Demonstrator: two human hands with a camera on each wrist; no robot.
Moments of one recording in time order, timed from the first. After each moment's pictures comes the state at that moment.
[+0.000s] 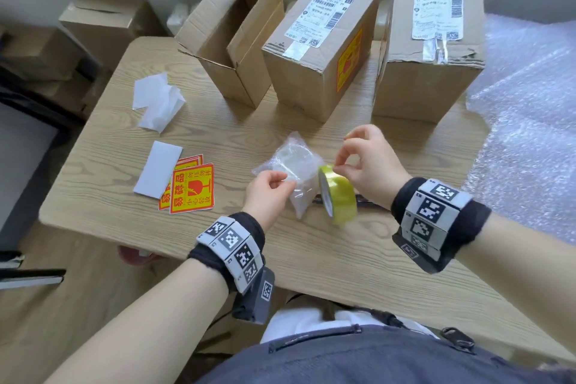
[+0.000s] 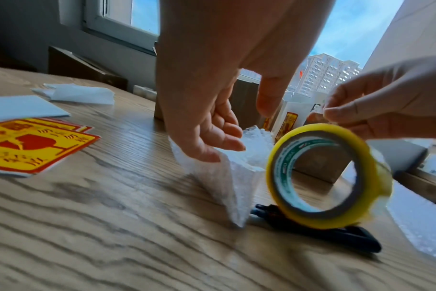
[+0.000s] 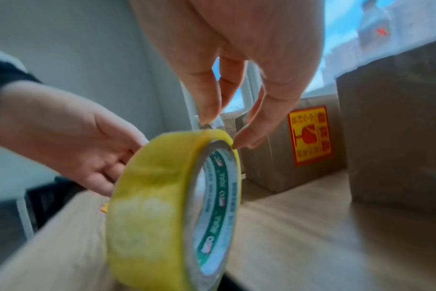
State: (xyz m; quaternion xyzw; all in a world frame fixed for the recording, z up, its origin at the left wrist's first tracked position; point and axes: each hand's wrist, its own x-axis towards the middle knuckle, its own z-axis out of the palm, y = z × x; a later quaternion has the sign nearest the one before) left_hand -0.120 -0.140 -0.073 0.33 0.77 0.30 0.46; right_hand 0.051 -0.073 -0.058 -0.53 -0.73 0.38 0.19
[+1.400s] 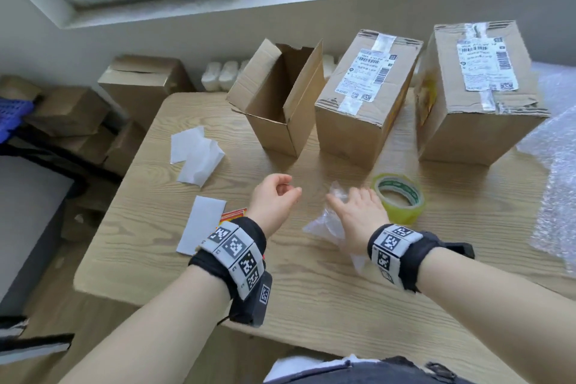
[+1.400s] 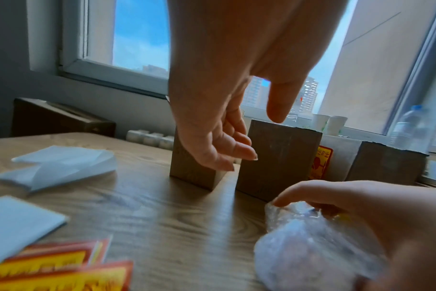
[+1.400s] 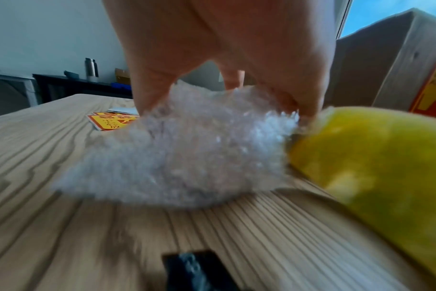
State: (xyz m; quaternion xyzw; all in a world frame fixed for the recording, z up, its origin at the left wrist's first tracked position) left_hand -0.238 -0.075 -0.053 0.44 0.75 0.28 0.40; right_hand -0.071 -0.061 -0.100 -0.52 -0.83 0.16 -0.12
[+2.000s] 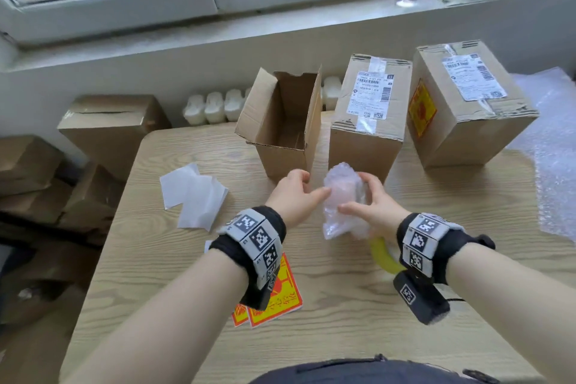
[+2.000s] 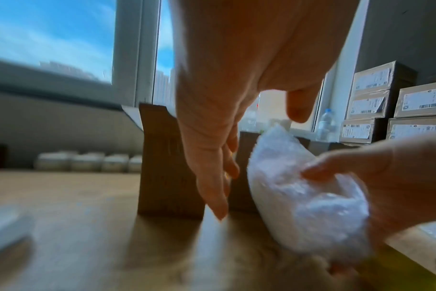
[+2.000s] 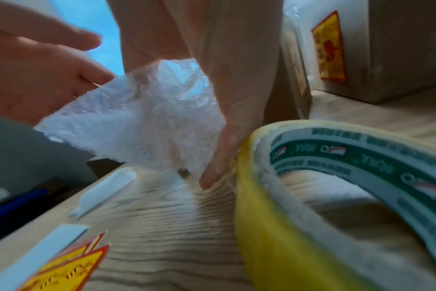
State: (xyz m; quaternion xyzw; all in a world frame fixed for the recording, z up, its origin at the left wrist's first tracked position) left_hand -0.291 -0.016 -0.026 0.61 0.66 0.12 0.41; right_hand -0.110 -0.031 -0.086 -0.63 -0.49 0.55 0.26
